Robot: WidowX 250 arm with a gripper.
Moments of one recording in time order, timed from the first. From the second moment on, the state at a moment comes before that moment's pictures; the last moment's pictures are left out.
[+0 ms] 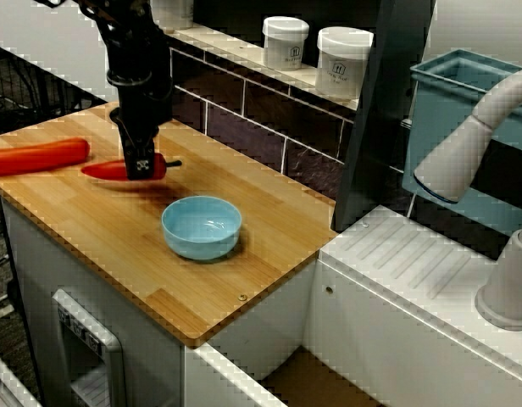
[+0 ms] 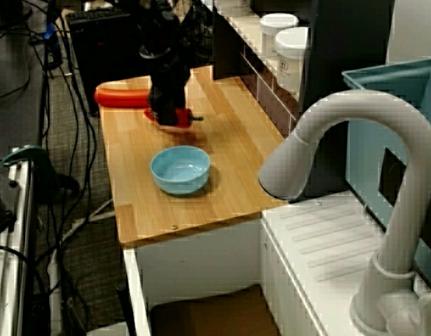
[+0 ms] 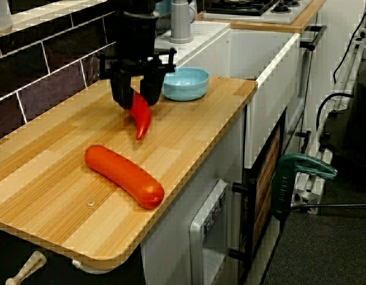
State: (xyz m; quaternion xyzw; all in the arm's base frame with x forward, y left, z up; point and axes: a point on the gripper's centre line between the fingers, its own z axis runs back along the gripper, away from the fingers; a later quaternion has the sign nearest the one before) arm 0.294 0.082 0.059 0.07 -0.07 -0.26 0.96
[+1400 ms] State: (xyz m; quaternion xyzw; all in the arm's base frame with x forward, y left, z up) arm 0.269 -0.021 0.115 0.13 -0.07 -0.30 0.94
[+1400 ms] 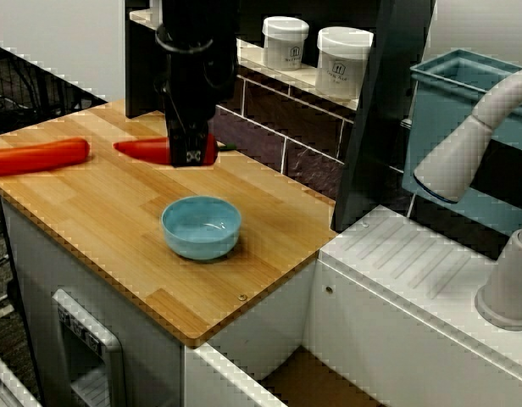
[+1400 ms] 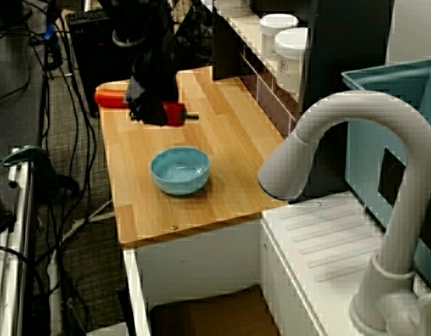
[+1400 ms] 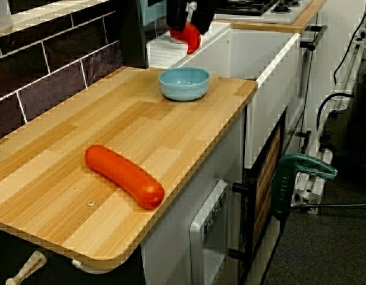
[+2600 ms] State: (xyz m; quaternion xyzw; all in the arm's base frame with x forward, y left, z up) arm 0.261 -0.013 0.083 0.13 -0.05 -0.30 0.94
